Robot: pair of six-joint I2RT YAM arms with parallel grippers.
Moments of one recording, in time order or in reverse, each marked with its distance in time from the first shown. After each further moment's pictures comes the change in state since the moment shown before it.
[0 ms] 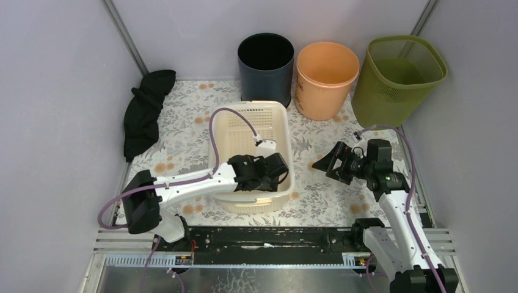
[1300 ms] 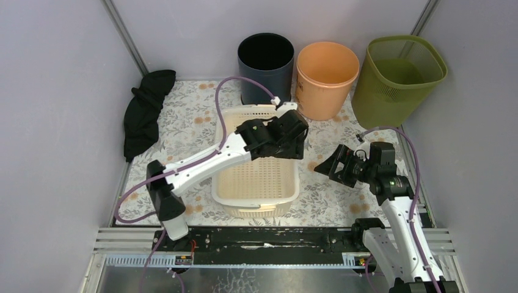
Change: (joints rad) left arm 0.074 0.209 0.619 -0.143 0.123 0.048; right arm 0.000 -0.071 0.049 -0.128 0.040 -0.053
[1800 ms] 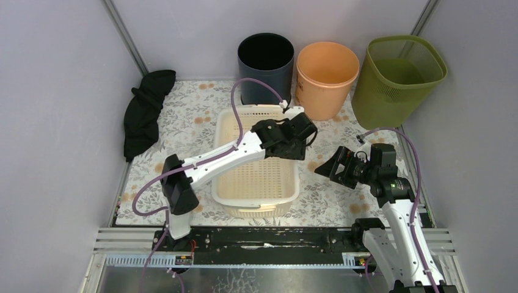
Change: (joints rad) left arm 0.009 0.137 0.056 -0.008 -0.026 0.005; right arm 0.000 -0.031 0.000 -0.033 0.007 -0.016
